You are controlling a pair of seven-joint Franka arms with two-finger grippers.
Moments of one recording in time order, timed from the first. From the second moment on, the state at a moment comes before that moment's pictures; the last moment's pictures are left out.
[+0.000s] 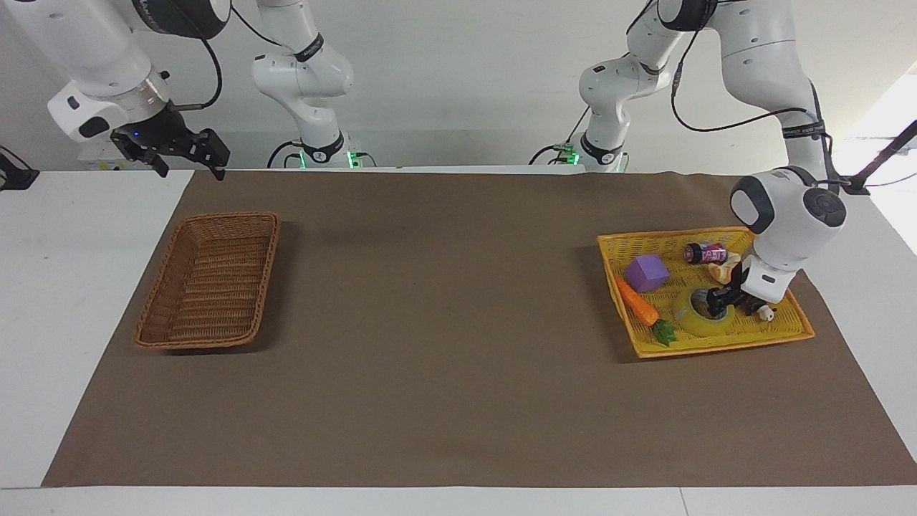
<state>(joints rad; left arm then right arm) 0.22 0.28 -0.11 -2.04 0.04 2.34 0.01 -0.01 -0.03 -0.09 -1.57 -0.07 1.38 -0.04</state>
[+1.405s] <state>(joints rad) -0.20 0.14 -0.15 -1.63 -0.29 1.74 -0.44 -0.01 -0.03 -0.09 -1.57 -0.07 1.38 -0.04</state>
